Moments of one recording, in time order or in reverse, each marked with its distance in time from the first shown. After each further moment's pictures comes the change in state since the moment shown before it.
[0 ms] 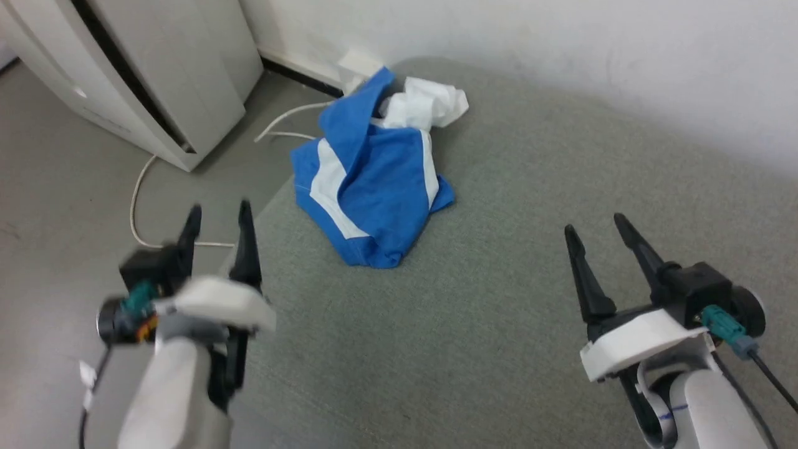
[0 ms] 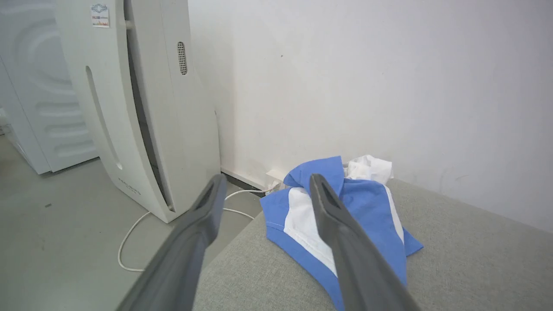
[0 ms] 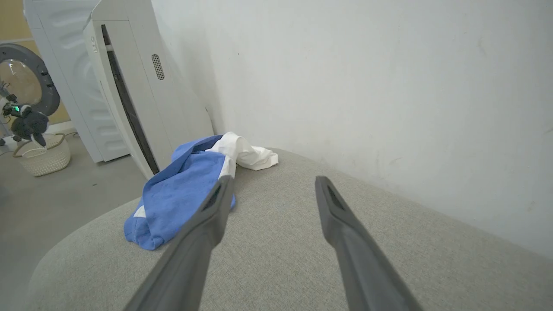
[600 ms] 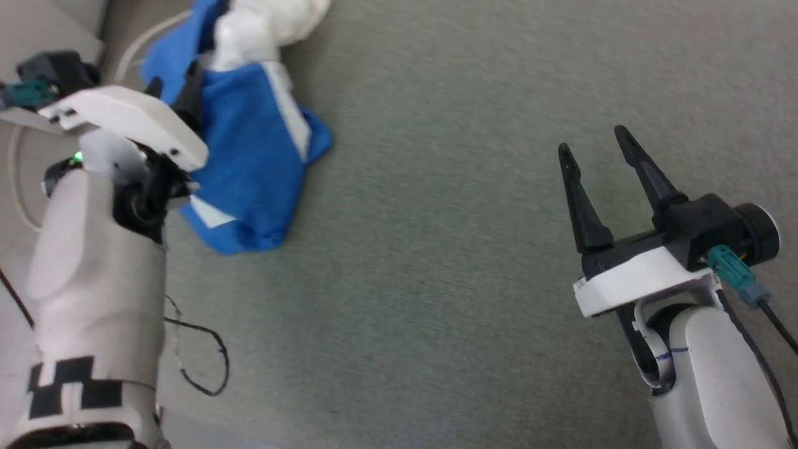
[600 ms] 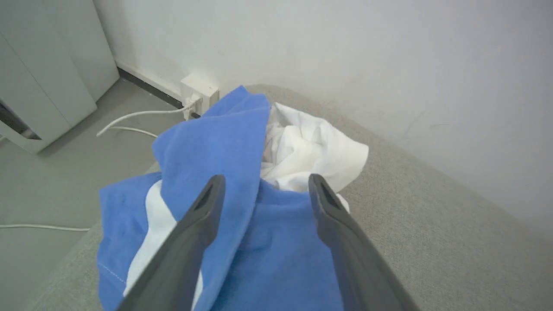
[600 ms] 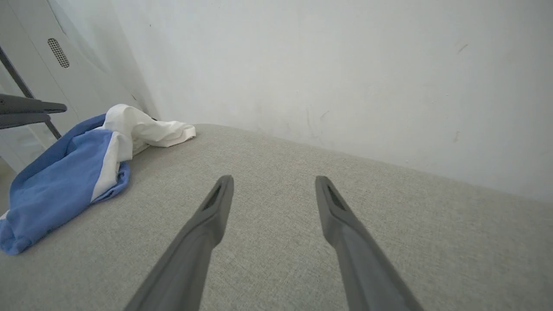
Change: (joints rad) left arm -0.559 0.077 0.109 0.391 -0.283 -0.114 0.391; right arm -0.170 0.002 0.033 -0.061 -0.058 -0.001 0.016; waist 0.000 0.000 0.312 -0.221
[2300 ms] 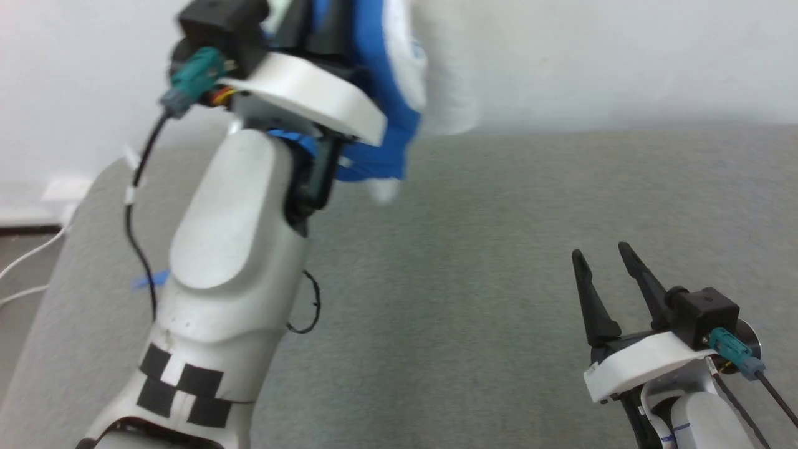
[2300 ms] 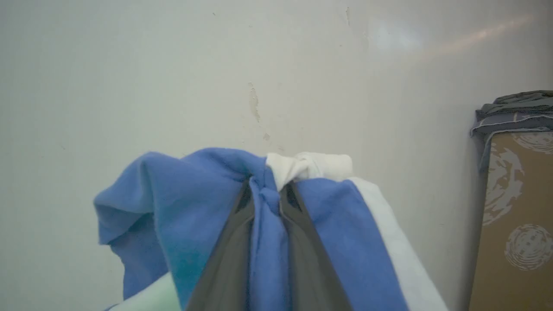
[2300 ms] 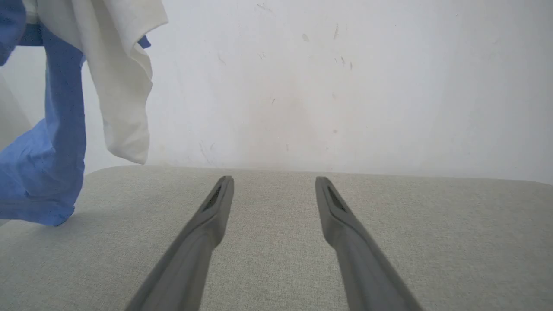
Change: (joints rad) left arm -0.027 -0.144 -0.351 -0.341 0.164 0.063 -0.351; right arm 0.207 0.000 -0.051 0.124 0.130 0.001 -0.062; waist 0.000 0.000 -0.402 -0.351
